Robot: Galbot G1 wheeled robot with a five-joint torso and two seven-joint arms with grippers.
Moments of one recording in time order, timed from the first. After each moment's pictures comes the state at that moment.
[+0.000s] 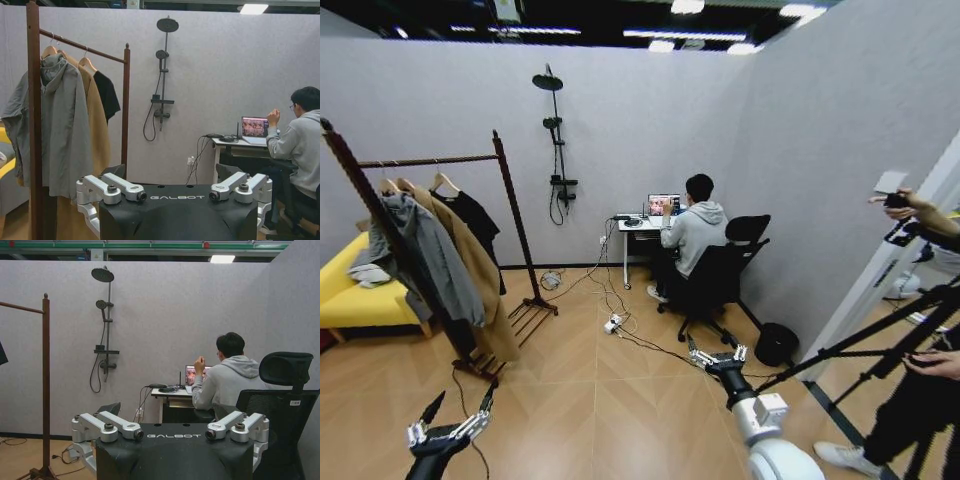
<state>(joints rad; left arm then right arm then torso) 1.83 -1.30 -0.87 -2.29 -0.49 -0.05 0.04 -1.42 1.40 0.58 2.21 0.14 -0.15 0.00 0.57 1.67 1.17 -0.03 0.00</state>
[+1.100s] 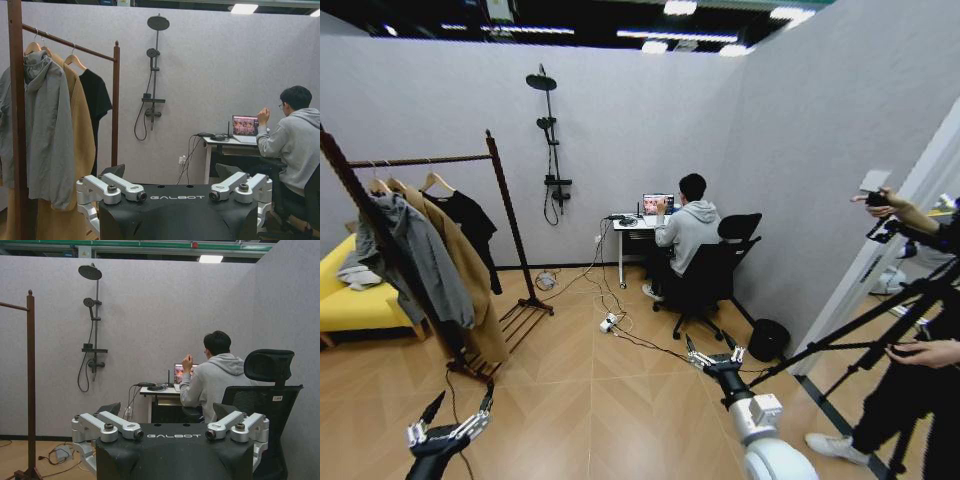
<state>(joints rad) 1.83 -1.30 -0.87 -2.29 -0.49 -0.05 0.04 -1.42 1.41 0.59 2.20 0.14 -0.13 0.00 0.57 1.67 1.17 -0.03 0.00</state>
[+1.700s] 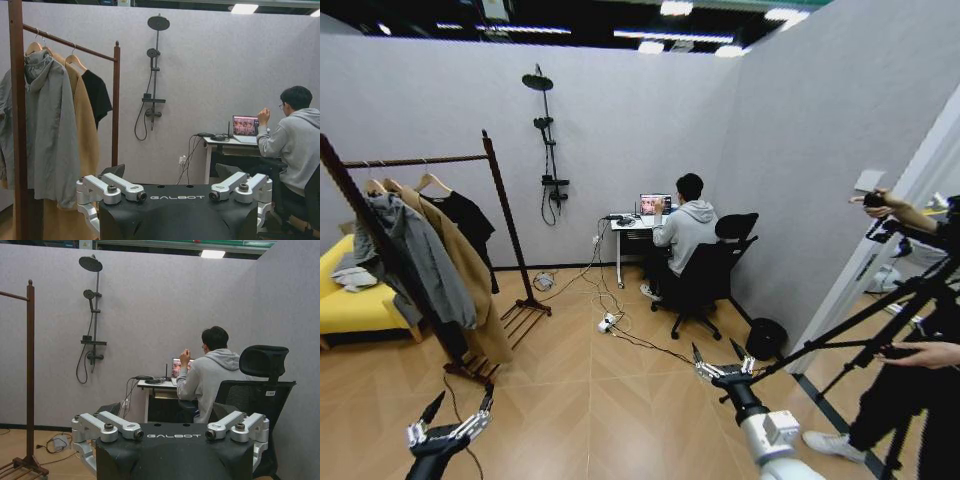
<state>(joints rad) 1.83 -1.30 -0.87 -2.29 -0.49 -0.05 0.04 -1.51 1.41 0.63 2.21 0.13 -0.09 -0.03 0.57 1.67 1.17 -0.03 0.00</state>
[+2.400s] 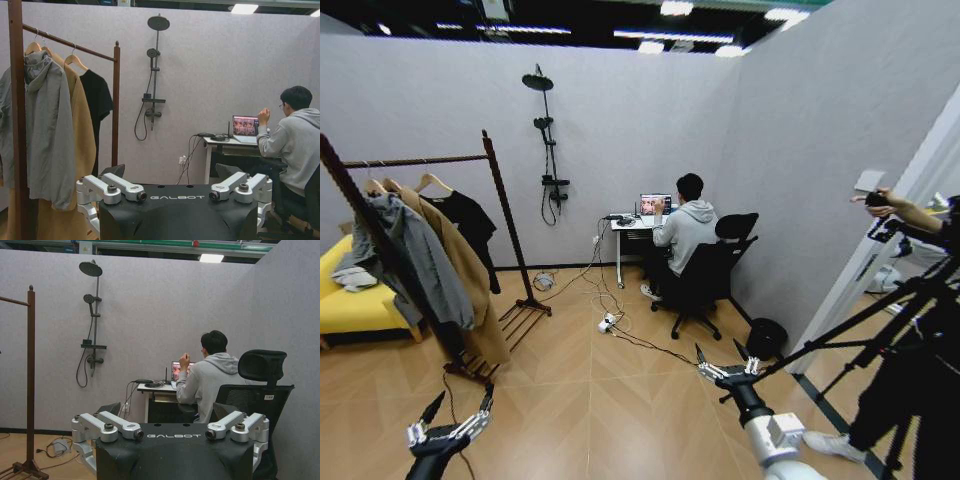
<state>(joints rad) 1.83 -1.30 -0.87 -2.29 -0.49 -0.05 0.04 -1.54 1.44 0.65 2.27 0.12 -0.11 -0.06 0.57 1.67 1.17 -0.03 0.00</state>
